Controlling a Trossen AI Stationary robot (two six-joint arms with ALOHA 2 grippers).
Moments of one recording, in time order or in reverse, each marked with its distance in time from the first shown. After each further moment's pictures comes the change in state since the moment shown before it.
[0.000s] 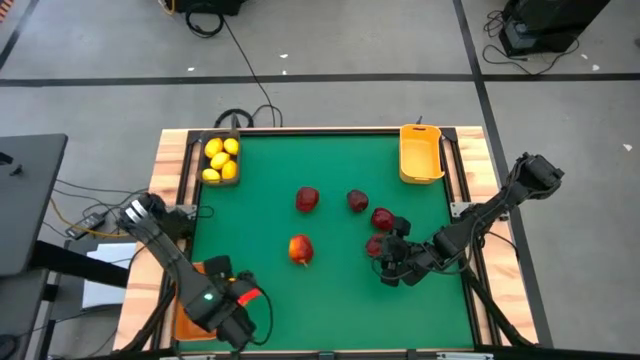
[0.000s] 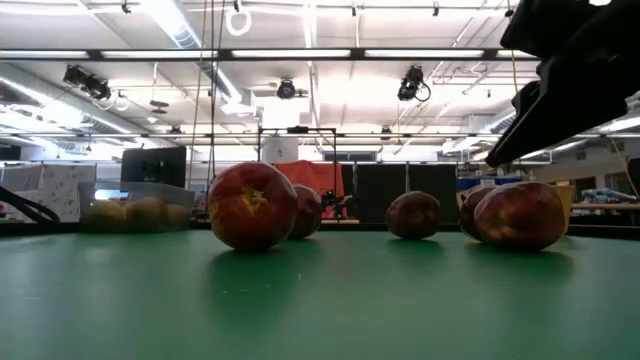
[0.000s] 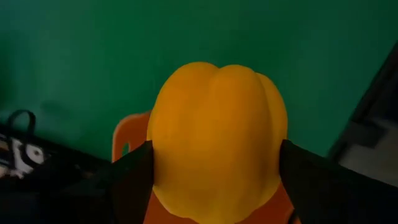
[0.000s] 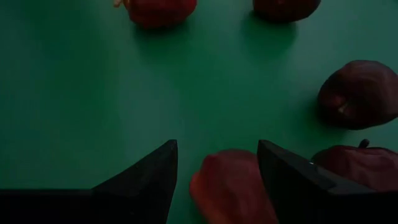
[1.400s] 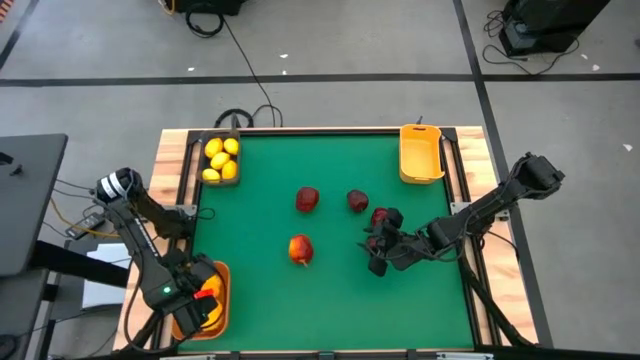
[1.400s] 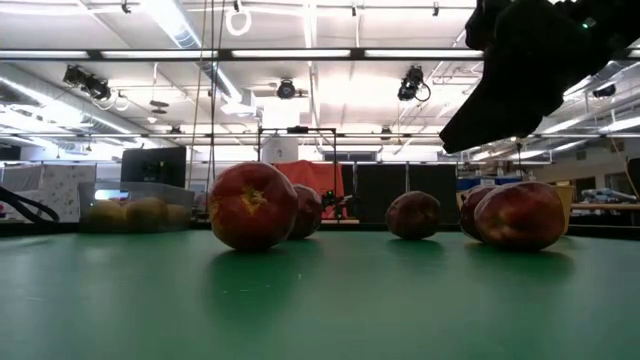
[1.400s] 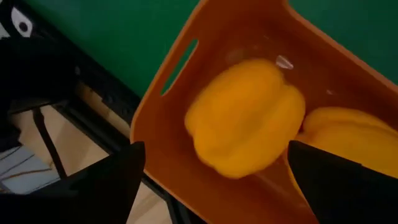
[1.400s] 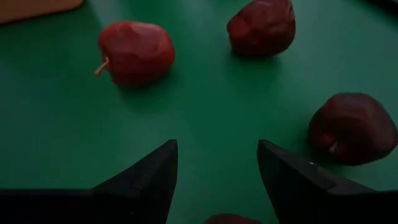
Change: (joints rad) left arm -0.223 -0.315 -0.572 0.188 0.049 -0.611; right arm -0.129 0.000 0.000 0.165 0.002 -0.030
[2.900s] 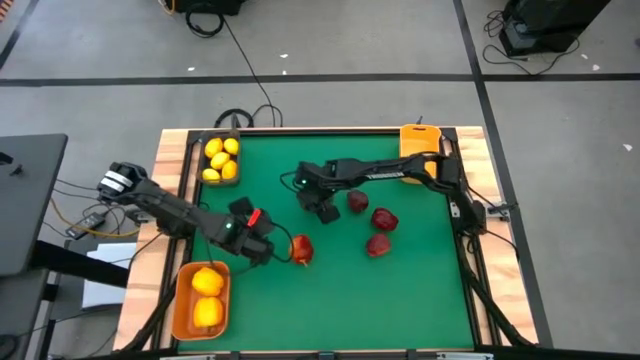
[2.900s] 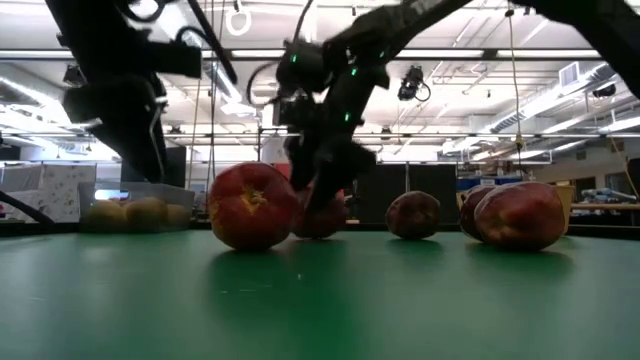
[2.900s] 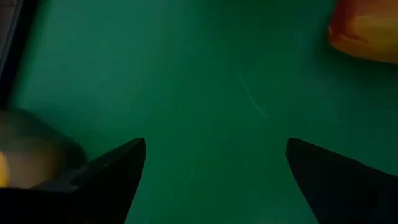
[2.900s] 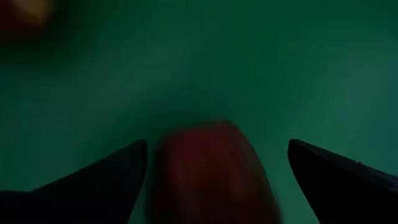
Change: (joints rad) left arm 0.666 -0.032 -0.196 0.457 -0.553 1.001; right arm -0.638 0.755 0.984 -0.520 -0.696 -1.285
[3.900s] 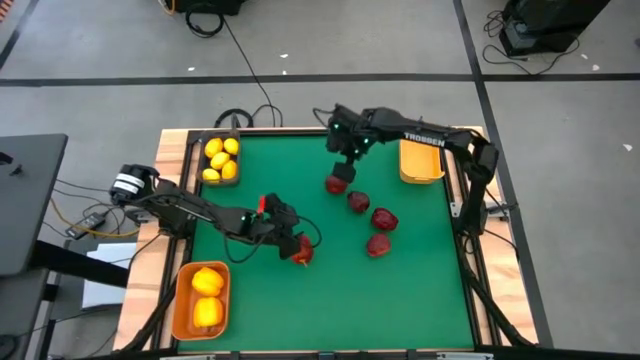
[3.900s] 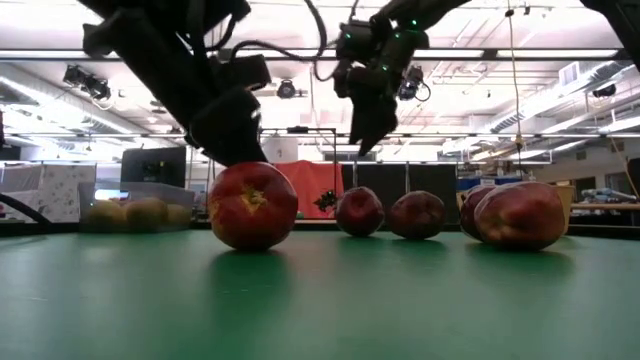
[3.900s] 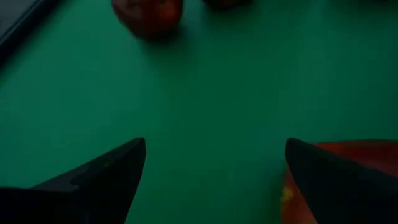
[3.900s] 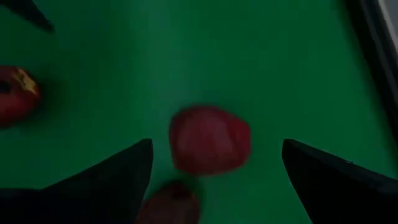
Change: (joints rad) left arm 0.149 0.102 -0.114 0.759 -0.025 0.293; right arm -0.257 -0.263 0.020 -0.337 -0.110 0.552
